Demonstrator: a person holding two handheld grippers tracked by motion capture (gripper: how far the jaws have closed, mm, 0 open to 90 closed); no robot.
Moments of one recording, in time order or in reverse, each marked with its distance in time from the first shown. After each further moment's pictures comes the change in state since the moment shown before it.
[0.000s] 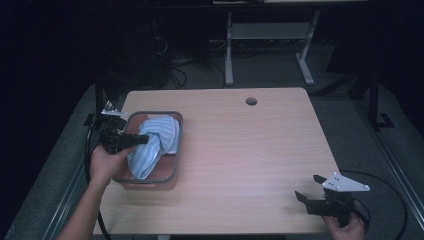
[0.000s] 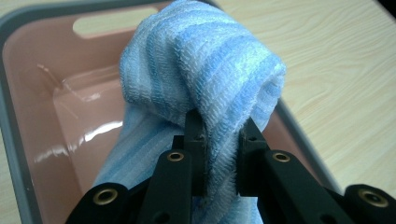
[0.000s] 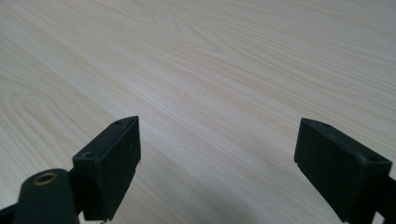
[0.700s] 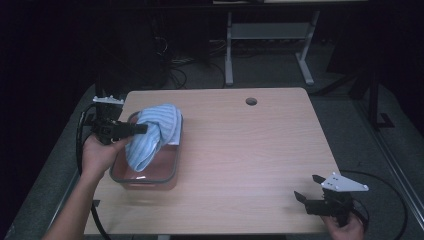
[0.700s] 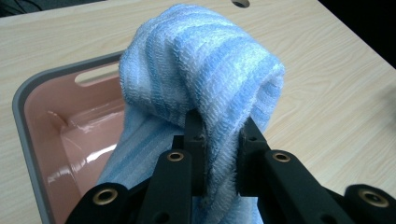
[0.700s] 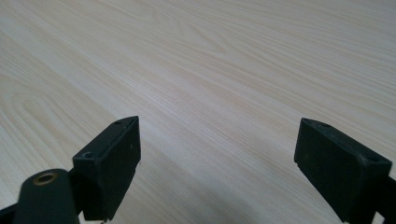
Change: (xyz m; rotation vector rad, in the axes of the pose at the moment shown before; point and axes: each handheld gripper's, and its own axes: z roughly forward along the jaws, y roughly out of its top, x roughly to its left) left arm -0.026 0.031 -0.036 -0.053 -0.015 0.066; right arm 0.001 0.000 0.001 0.000 0.001 -0.005
